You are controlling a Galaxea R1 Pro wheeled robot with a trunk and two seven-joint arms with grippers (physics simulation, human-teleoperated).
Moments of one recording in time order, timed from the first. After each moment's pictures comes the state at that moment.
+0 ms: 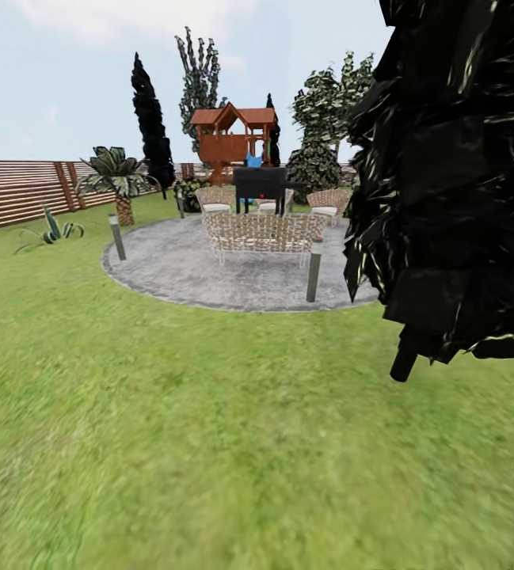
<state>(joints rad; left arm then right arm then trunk) 0.01 0.08 0.01 -0.02 0.00 0.01 0.00 -0.06 -0.10 0.02 0.08 0.01 0.00 -0.01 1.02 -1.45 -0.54</state>
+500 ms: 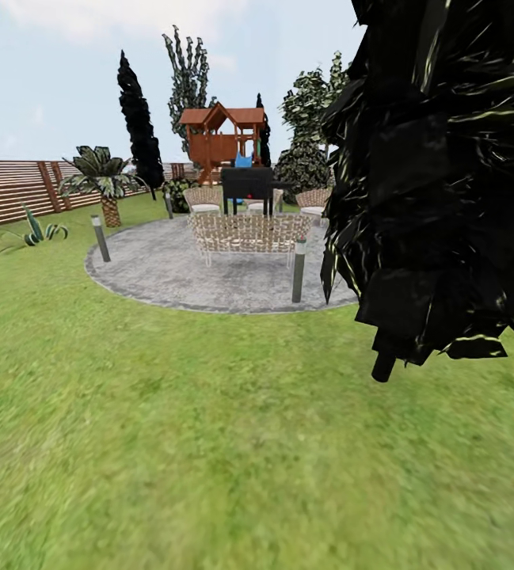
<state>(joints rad) 0.01 0.10 0.01 -0.04 0.00 0.01 -0.01 -0.06 -0.12 0.02 0.08 0.00 0.00 -0.01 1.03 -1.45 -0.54</state>
